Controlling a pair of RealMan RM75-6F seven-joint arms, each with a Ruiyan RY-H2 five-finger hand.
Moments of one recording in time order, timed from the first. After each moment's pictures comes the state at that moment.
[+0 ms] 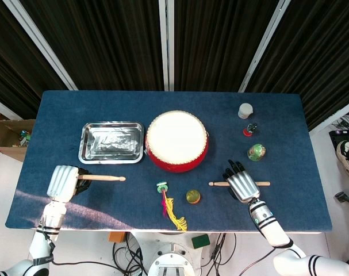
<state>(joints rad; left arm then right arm) -0.26 -1.44 -0.08 -1.58 1.49 1.41 0.12 0.44 -1.60 0.03 -1.37 -1.44 1.09 -0.49</state>
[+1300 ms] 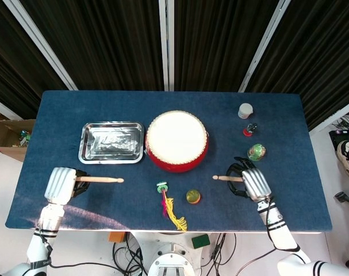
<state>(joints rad) -0.24 -1.42 -0.07 -1.61 1.50 1.43 0.10 0.37 -1.58 0.05 -1.37 -1.51 1.30 0.25</state>
